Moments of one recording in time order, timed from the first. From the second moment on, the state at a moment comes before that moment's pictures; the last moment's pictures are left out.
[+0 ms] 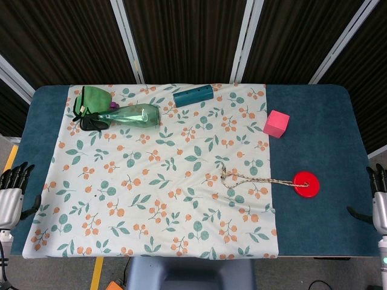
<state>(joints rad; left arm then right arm) -0.19 -1.20 -0.10 -1.42 1.37 1.39 -0.03 0.10 -1.18 0.07 -1.42 -1.26 1.48 -0.06</state>
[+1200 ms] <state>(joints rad) -0.71 -1.48 -0.16 -1.56 1.55 0.89 0.09 0.10 -1.11 0.18 -1.45 -1.20 1.39 0.05</state>
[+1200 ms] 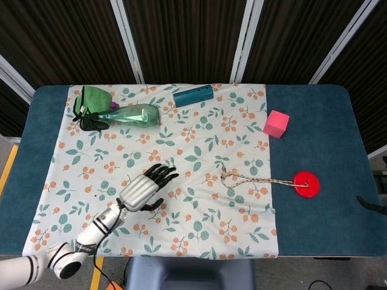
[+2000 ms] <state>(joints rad) -1.09 -1.79 -0.25 -1.22 1.36 0.59 0.26 0.08 -1.09 0.20 -1.40 -1.19 1.37 0.13</state>
